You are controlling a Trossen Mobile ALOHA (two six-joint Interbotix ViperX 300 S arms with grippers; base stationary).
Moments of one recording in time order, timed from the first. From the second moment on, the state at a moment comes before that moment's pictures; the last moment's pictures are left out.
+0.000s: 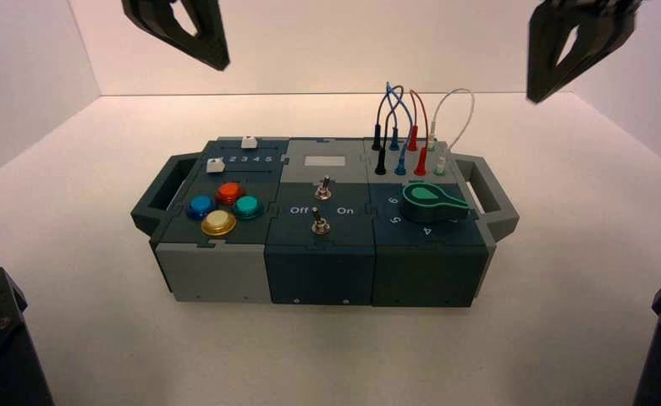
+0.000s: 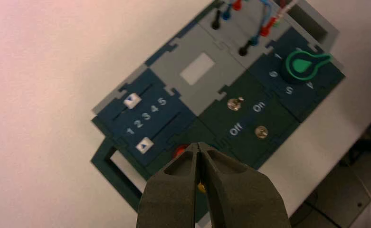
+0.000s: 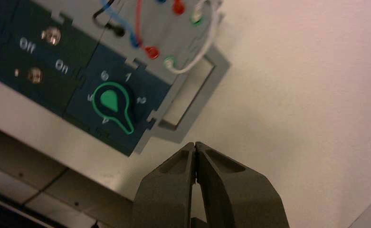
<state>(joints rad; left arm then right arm) -0.75 -0.57 0.92 -0.07 0.68 0.10 0.48 -0.50 0.87 0.03 1.00 -0.06</state>
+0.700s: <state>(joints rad) -0.92 -0.49 0.93 -0.07 0.68 0.11 0.62 -0.28 0.89 0.04 0.96 -0.07</state>
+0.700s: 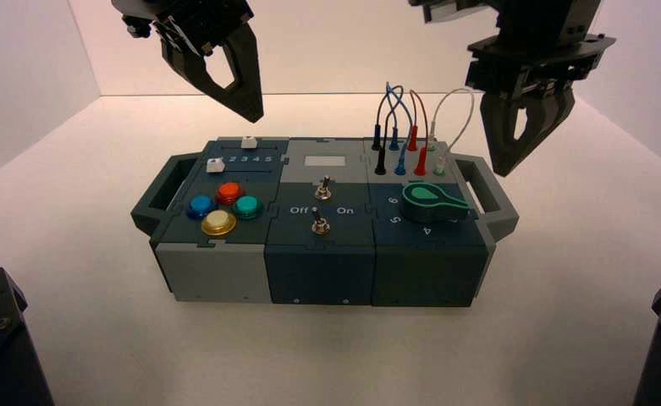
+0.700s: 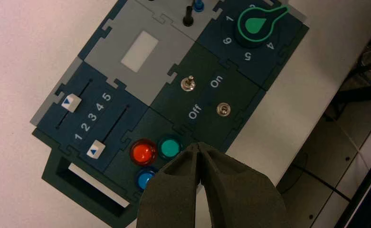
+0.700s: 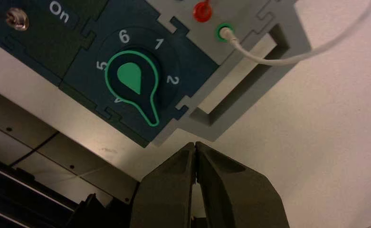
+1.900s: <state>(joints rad) -0.96 -0.49 0.94 -0.07 0.68 0.11 0.67 -0.11 0.85 0.08 0.87 -0.08</state>
